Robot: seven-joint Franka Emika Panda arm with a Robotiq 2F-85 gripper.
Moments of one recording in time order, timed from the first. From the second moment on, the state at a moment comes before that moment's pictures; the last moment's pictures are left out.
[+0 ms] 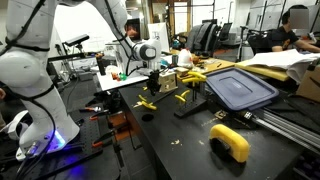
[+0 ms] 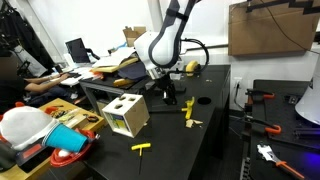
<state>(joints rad) 0.13 0.47 0.04 -2.11 -0.14 2.38 0.03</state>
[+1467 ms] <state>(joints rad) 0.19 0.55 0.03 -2.05 -0.07 2.41 0.18</state>
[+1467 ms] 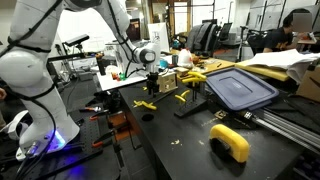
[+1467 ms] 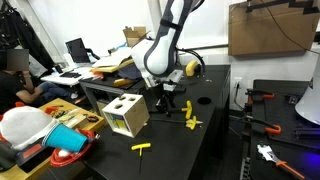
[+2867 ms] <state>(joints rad) 0.05 0.19 0.03 -2.02 -0.06 1.96 -0.02</state>
